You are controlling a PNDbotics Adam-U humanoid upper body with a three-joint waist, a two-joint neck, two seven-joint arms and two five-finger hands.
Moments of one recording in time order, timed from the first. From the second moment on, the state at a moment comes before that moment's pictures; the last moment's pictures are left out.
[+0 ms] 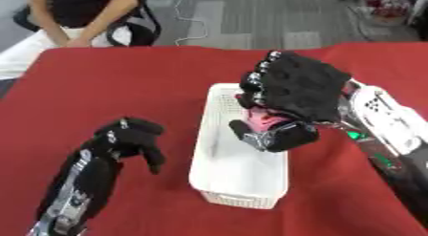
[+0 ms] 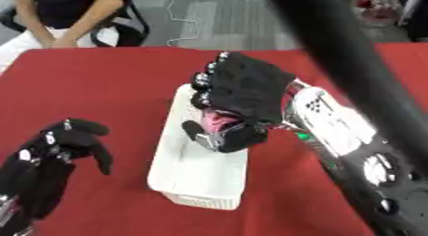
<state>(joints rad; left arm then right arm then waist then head) -0.25 0.23 -0.13 -1.98 0.10 -0.40 -0.21 -0.99 -0.44 0.43 -1.57 1.29 -0.47 0.13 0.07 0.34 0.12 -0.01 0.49</state>
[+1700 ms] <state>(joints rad) -0.25 0.22 -0.13 -1.98 0.12 -0.39 -0.25 -0.95 -0.47 0.42 -1.62 0.93 -0.42 -0.02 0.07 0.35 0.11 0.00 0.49</state>
